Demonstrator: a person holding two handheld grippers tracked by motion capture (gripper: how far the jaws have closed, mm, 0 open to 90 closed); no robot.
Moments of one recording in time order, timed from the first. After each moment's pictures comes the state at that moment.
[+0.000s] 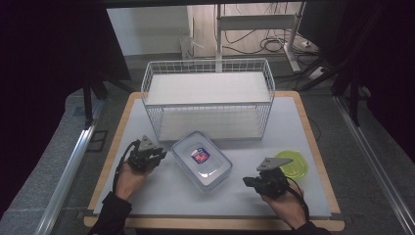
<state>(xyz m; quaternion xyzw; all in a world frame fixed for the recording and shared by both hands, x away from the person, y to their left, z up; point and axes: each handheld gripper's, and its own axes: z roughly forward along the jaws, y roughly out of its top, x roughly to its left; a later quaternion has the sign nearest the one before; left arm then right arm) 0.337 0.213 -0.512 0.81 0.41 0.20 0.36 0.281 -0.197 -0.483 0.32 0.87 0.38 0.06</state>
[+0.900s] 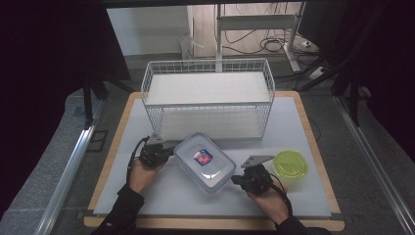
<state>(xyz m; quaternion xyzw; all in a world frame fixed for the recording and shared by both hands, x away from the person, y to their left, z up) 0.346 0.190 -0.523 0.81 0.41 0.14 0.40 0.295 -0.165 -0.500 0.33 0.87 0.37 0.06</state>
